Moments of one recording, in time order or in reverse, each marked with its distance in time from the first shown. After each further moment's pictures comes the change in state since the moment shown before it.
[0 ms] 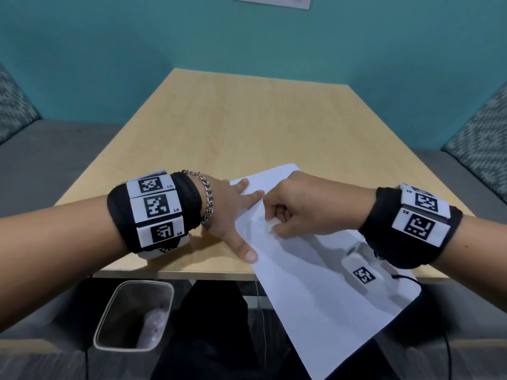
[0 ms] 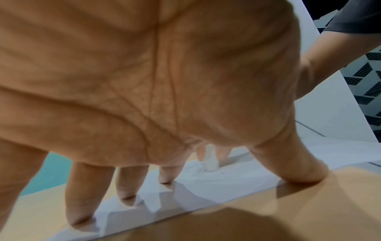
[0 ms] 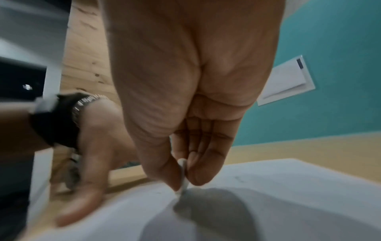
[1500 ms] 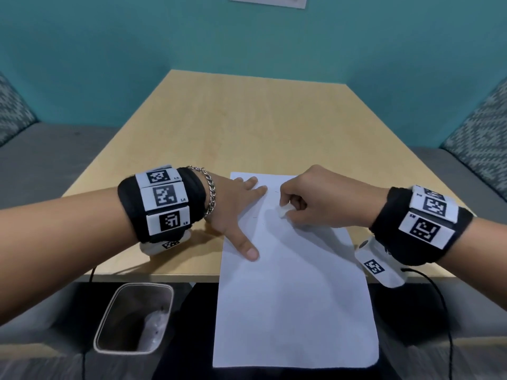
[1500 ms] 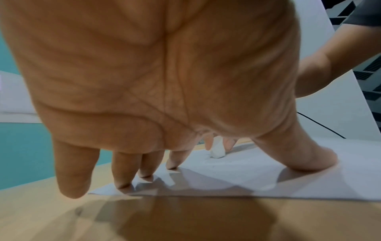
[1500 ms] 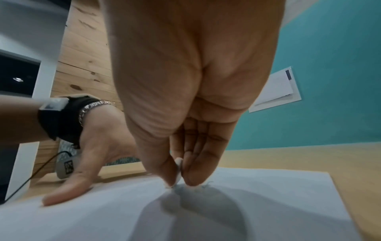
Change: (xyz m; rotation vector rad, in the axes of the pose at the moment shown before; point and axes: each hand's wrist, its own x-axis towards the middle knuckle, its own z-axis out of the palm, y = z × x) left_hand 0.010 -0.004 -0.009 -0.033 0.029 0.078; right_hand -0.013 0.023 -0.001 -0.060 0.132 0.077
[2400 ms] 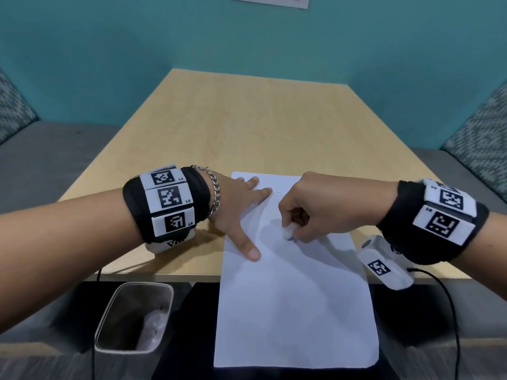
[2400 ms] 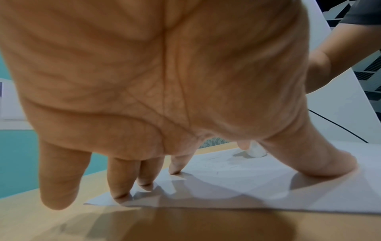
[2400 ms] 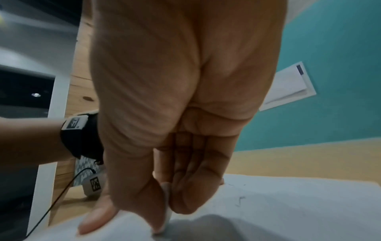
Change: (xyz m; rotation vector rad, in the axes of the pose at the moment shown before) left_hand 0.002 0.004 -0.002 0.049 -0.002 -0.017; right_hand -0.004 -0.013 -0.014 0.030 -0.236 -0.049
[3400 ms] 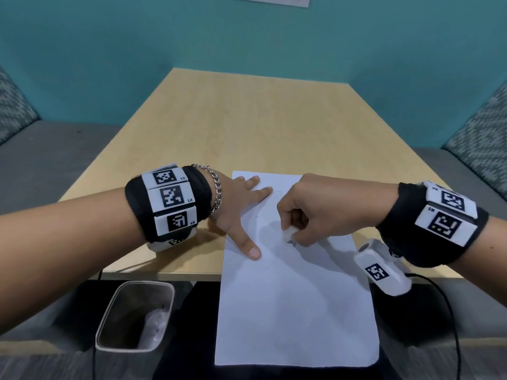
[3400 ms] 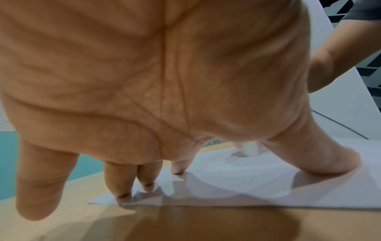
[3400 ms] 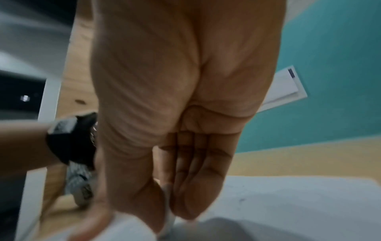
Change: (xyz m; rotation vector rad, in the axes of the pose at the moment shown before) left_hand -0.004 0.003 -0.002 0.026 -0.031 -0.015; right_hand -0.001 -0.003 0.001 0.042 -0.003 -0.011
